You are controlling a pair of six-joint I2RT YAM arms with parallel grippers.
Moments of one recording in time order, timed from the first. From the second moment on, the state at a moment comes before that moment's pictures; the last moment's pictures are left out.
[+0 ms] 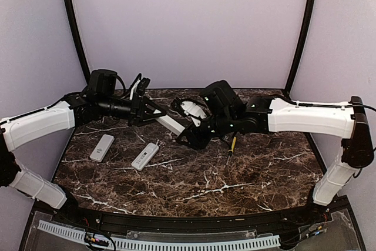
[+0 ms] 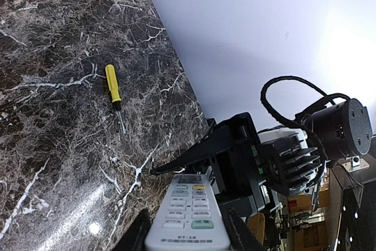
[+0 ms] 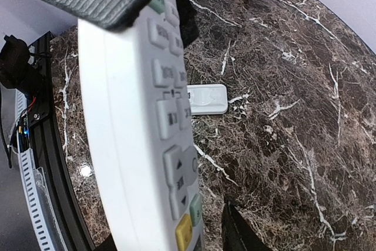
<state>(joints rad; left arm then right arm) -0.57 1.33 1.03 -0.16 0.78 -0.76 1.06 1.64 1.34 -0.39 -0.11 0.06</state>
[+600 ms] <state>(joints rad) -0.57 1.36 1.03 -0.18 0.78 -0.79 1.07 1.67 1.37 -0.38 -0.10 0.01</state>
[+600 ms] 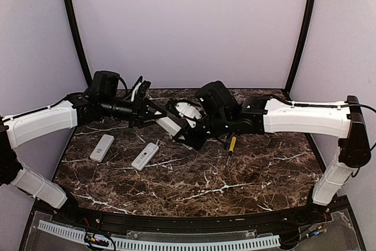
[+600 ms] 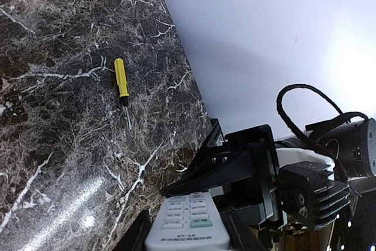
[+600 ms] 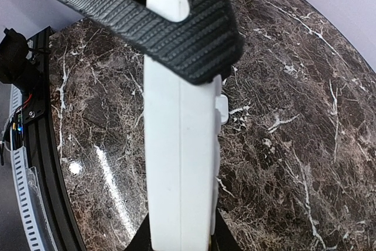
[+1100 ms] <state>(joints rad) -0.53 1.29 1.20 -0.49 0.58 -0.20 0.90 1.64 1.34 -0.31 -0.48 0.14</state>
